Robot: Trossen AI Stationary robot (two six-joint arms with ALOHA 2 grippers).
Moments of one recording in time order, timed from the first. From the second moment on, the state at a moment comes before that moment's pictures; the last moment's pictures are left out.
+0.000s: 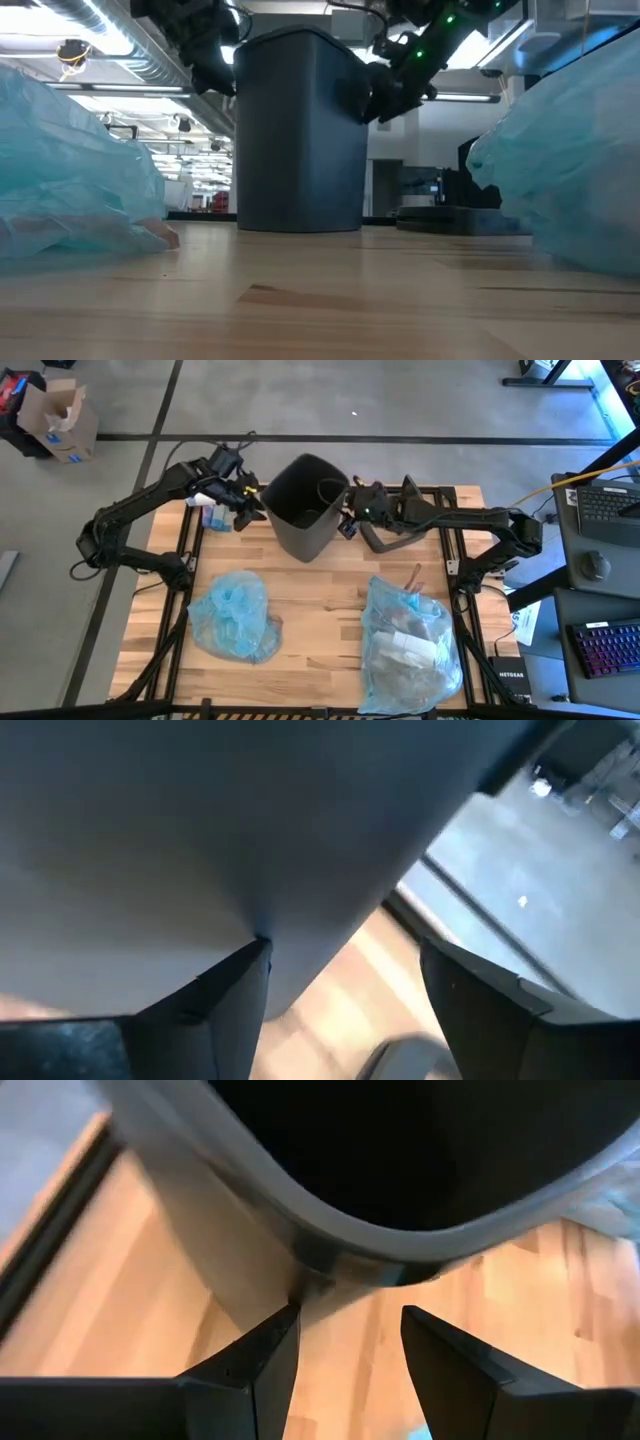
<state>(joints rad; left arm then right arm) 0.72 1.24 1.18 -0.88 0.47 0.28 -0.28 1.50 1.11 -0.32 0.40 0.12</state>
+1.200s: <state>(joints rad) -0.24 0.97 1.17 -1.24 0.03 -0.72 -0.32 1.52 1.11 -0.36 0.23 -0.14</state>
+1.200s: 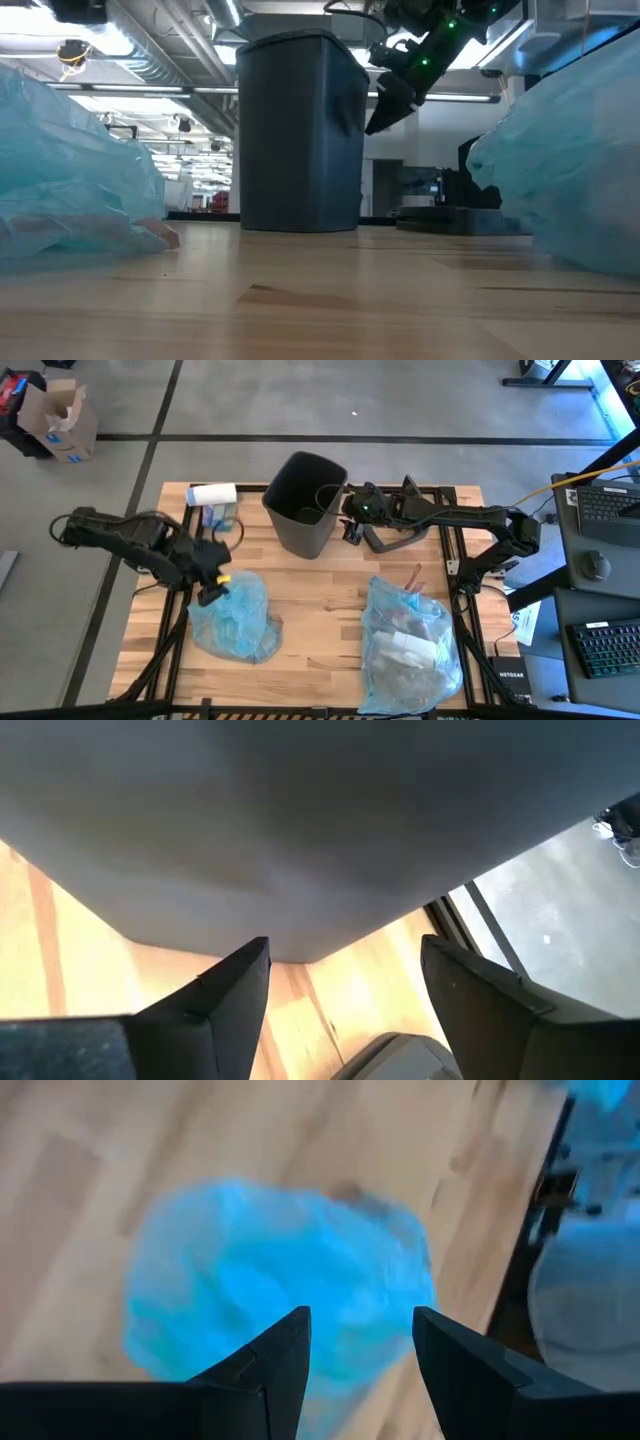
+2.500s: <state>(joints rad) -0.80 1.68 0.85 -0.58 0.04 -1.22 -0.32 1.52 1.11 -0.39 0.14 -0.19</state>
